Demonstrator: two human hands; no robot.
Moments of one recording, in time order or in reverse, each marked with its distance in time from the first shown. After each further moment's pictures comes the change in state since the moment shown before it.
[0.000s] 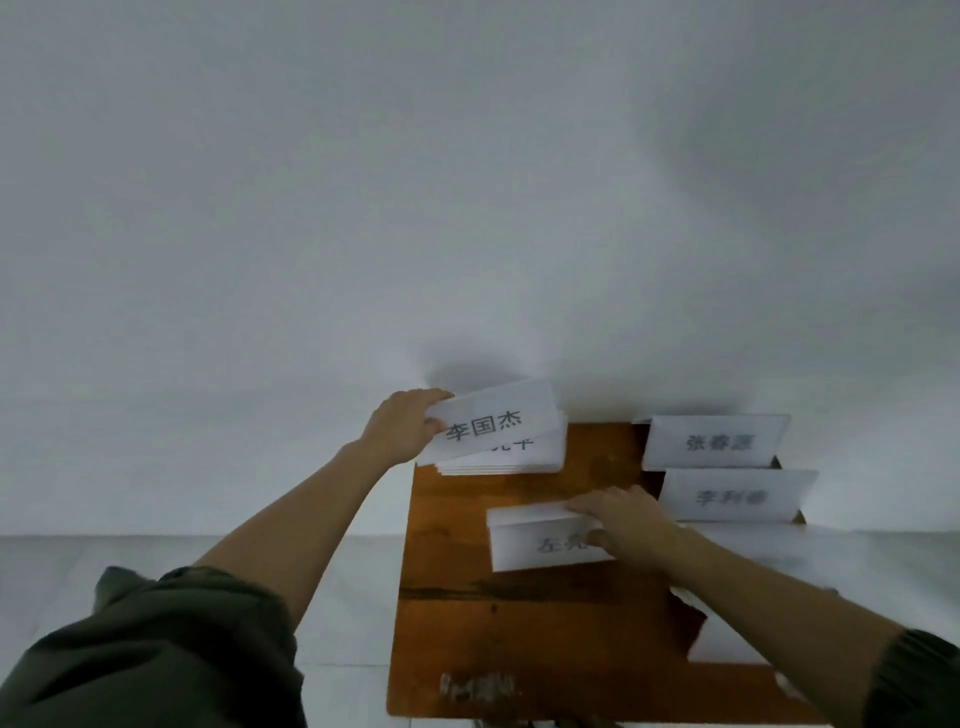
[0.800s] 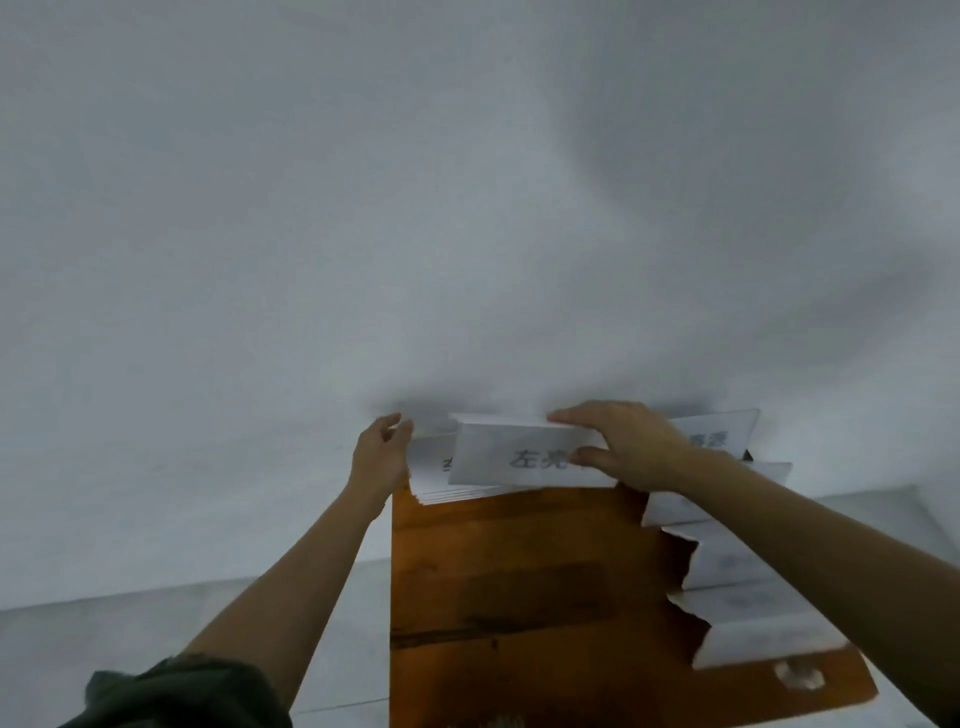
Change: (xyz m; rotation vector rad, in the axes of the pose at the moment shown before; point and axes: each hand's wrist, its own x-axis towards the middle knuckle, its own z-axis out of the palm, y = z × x) left_hand 0.038 -0.029 0.041 -0.754 0.147 -0.344; right_hand -0.006 -0.015 -0.136 0.103 0.218 0.068
